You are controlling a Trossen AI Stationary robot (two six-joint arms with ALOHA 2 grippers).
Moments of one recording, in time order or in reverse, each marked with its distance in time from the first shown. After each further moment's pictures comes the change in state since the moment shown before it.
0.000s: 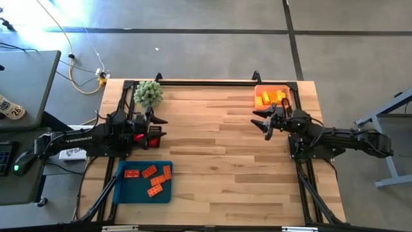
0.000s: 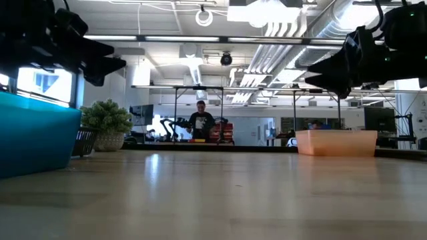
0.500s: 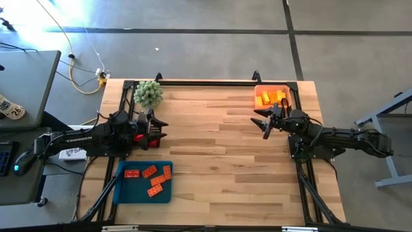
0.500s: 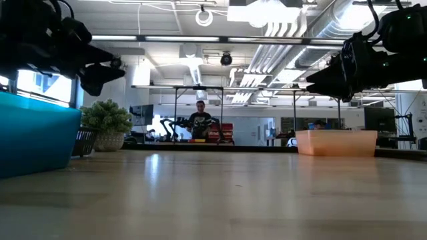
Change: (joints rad) left arm -0.001 0.000 0.002 -0.068 -0.001 -0.127; right arm 0.003 0.000 0.000 -0.068 0.094 -0.055
